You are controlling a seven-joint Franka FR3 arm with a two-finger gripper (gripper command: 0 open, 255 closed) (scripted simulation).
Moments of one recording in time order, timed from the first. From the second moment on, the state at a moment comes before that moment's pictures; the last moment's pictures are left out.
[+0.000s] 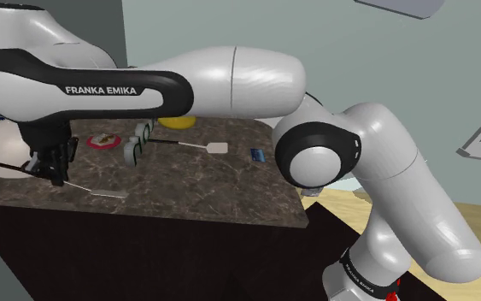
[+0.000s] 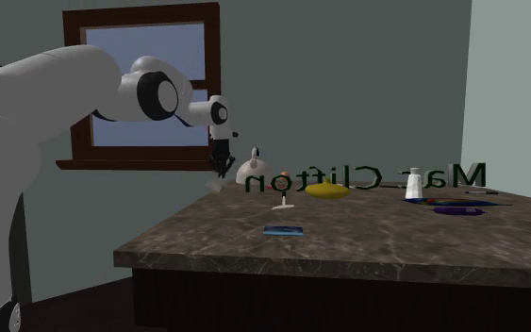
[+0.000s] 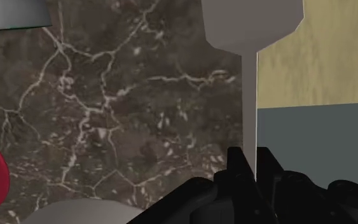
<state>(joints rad) 0.74 0.92 0.01 -0.82 0.00 1.80 -0.09</state>
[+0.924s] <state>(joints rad) 0.74 0.90 0.01 -0.91 0.00 1.88 -0.09</state>
